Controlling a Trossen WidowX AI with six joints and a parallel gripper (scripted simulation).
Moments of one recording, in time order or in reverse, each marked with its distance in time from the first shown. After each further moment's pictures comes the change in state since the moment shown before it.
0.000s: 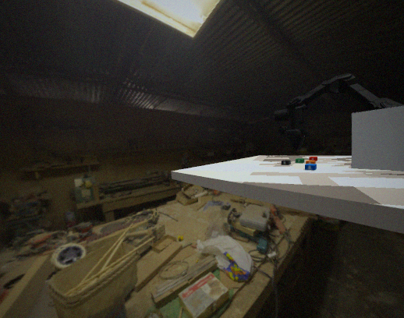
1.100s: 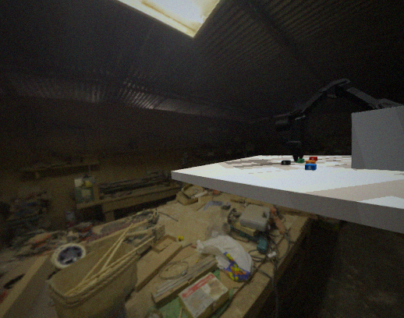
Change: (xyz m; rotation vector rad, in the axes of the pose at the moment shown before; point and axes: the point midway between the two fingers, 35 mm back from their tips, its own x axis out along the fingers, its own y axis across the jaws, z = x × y) arm 0.053 -0.001 -0.004 -0.007 0.005 -0.007
